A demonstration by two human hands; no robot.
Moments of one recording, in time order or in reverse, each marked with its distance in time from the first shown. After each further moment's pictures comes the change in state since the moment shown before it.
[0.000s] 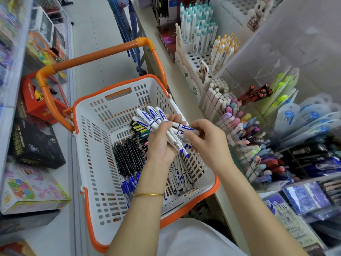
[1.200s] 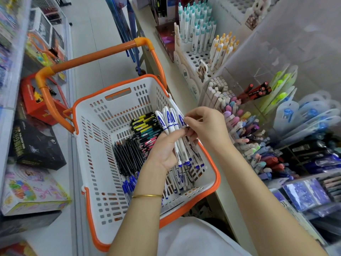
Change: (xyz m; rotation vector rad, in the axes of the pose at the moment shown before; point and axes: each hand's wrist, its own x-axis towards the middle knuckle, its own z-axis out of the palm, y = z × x) left_hand -0.009 0.000 -0.009 0.409 -0.136 -0.251; right_hand 0.032 -0.008 0.000 0.031 -0.018 0.053
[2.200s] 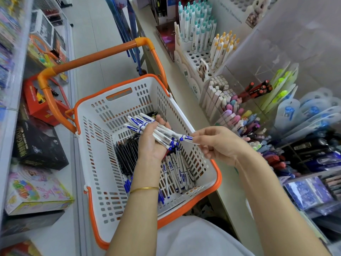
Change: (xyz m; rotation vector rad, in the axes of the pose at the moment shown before) left_hand 0.021 0.010 -0.024 -0.602 0.271 0.200; right_hand -0.019 0.012 -0.032 0.454 -0.449 0.578
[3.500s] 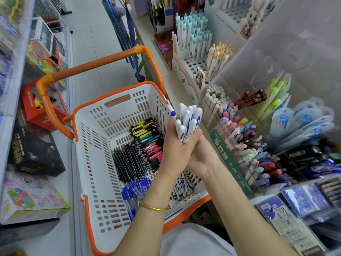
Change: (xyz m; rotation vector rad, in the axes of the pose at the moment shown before) left_hand -0.046 -0.037 0.025 1.204 -0.302 0.680; right_hand 0.029 0.017 0.049 1.008 -0.161 -0.075
